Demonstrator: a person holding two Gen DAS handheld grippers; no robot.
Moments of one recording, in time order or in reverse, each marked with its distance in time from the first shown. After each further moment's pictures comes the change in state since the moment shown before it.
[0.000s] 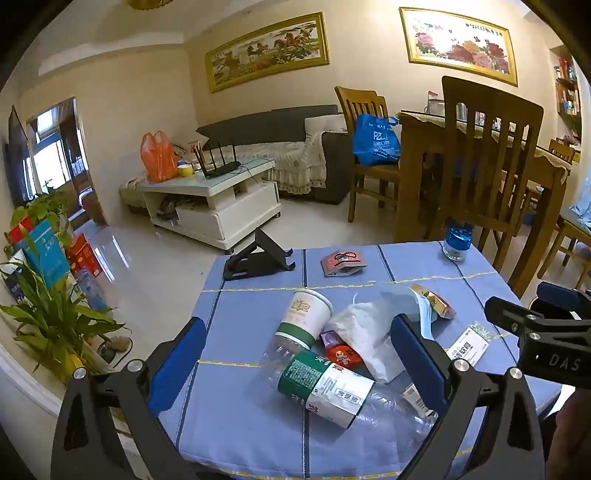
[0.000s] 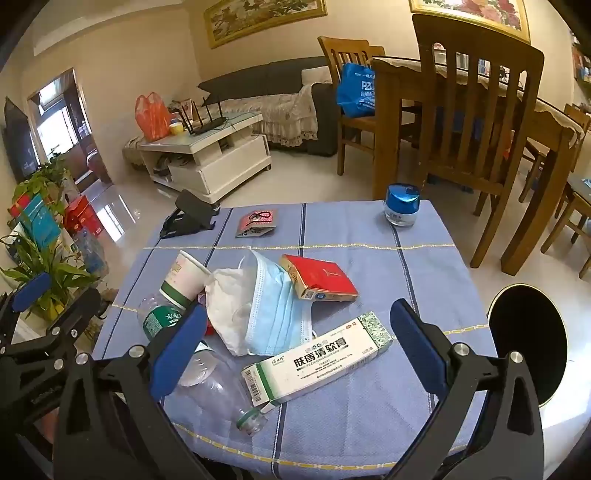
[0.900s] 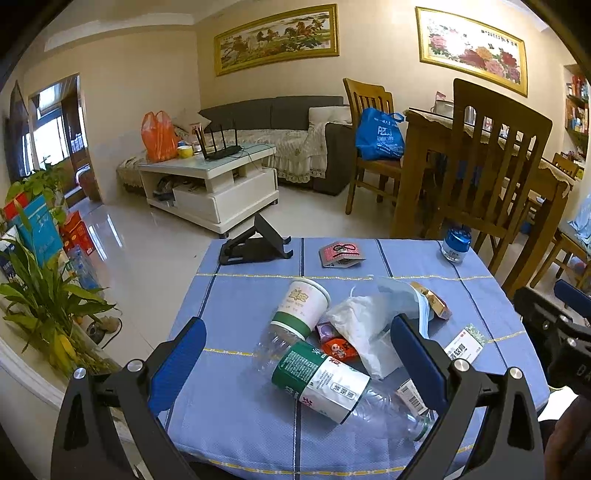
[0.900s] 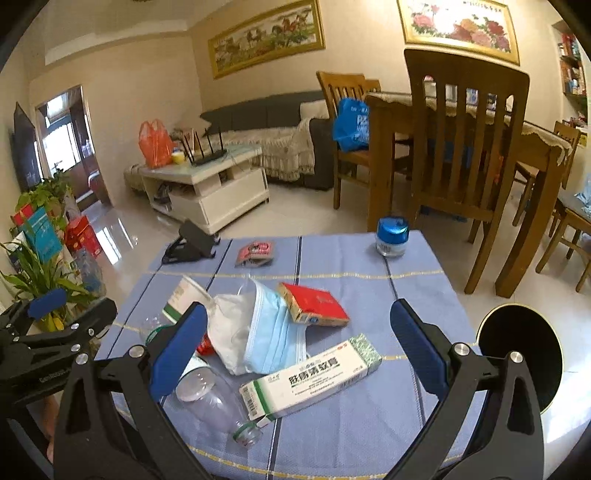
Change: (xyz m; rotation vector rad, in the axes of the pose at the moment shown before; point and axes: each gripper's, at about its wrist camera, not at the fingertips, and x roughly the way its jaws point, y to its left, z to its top) left arm 0.016 0.015 -0.010 -0.080 0.027 -0.040; right arm -0.032 -0.003 -0.007 -0.007 -0.164 -0.024
